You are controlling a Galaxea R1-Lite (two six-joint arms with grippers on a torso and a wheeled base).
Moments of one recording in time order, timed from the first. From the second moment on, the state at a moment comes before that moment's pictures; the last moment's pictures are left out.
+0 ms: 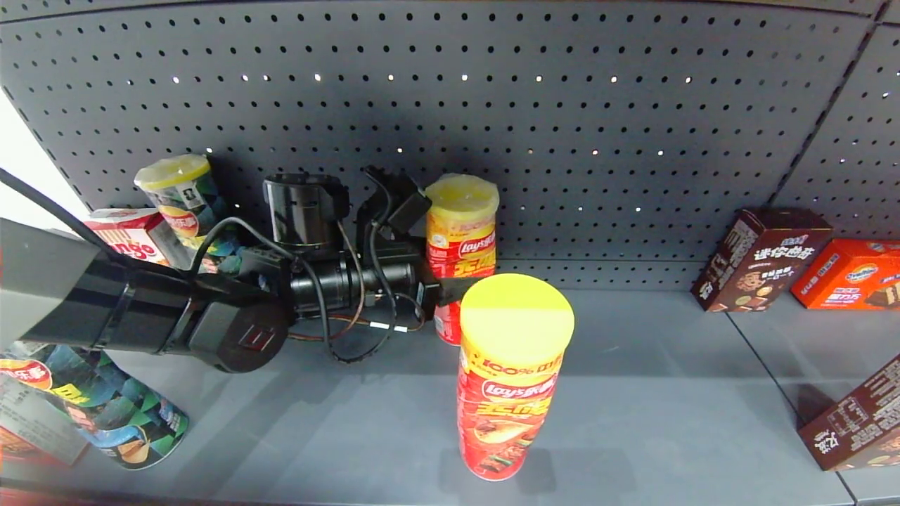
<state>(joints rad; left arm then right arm) -0.44 1.95 -1.12 -0.67 -0.63 0.23 0.37 0.00 0.00 0.00 -0.05 -0.01</state>
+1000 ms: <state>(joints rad) -0.50 1.72 -0.90 -0.58 -0.24 0.22 0.37 0.00 0.00 0.00 -0.05 -0.01</state>
